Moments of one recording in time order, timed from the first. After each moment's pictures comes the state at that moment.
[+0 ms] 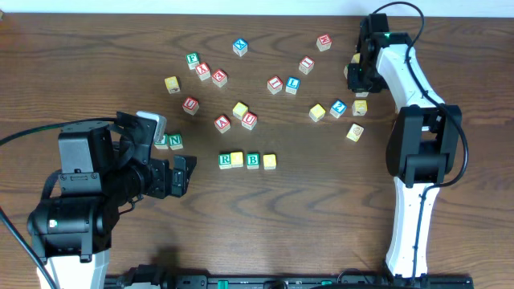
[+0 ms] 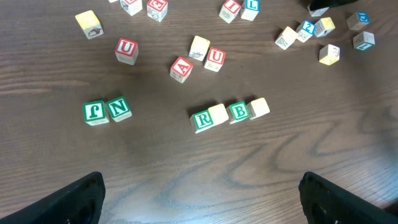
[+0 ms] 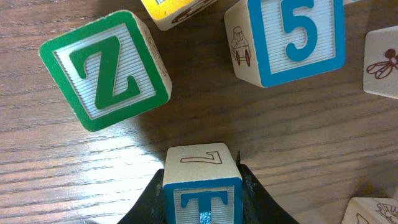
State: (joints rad) left arm 0.03 0.93 1.15 -1.12 0.39 0.12; right arm 0.06 2.44 2.07 -1.02 0.12 0.12
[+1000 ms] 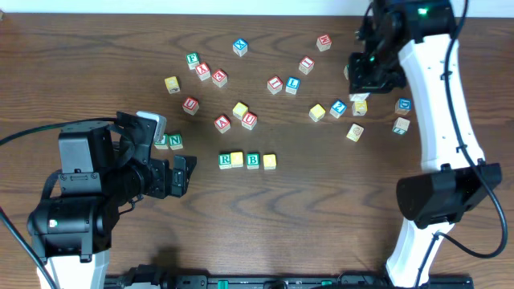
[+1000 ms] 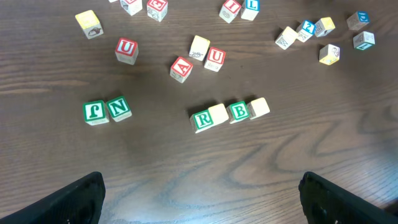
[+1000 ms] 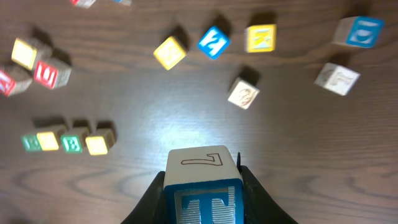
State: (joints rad) left arm 0.03 0.93 1.15 -1.12 0.39 0.12; right arm 0.19 2.05 2.26 -1.64 -0.07 0.18
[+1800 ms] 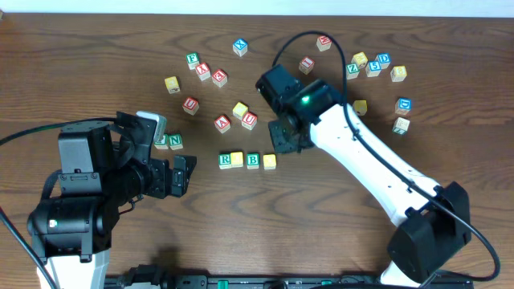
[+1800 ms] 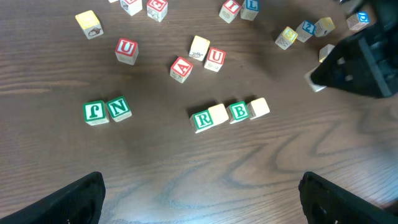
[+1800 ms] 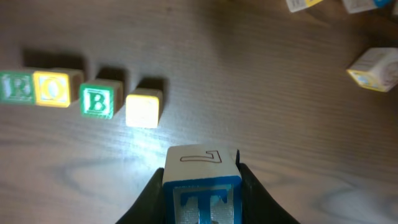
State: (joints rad) left arm 0.03 0.93 1.15 -1.12 0.39 0.12; right arm 0.65 1.83 1.59 -1.18 0.11 0.44
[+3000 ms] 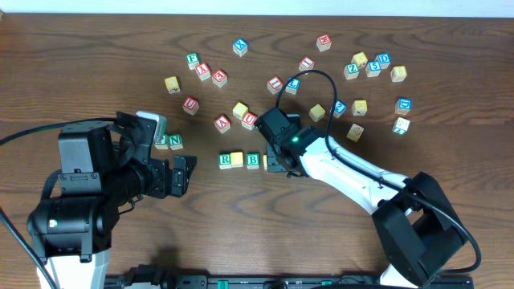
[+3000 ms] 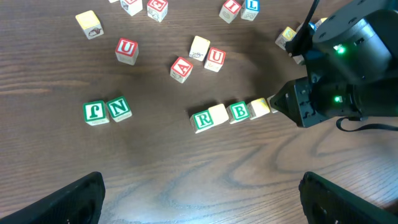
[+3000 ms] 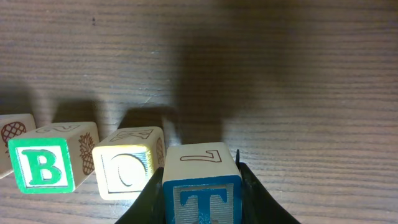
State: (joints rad) left arm 0.03 0.93 1.15 -1.12 0.39 0.12; right arm 0.71 1.83 1.18 -0.68 0.15 0.64
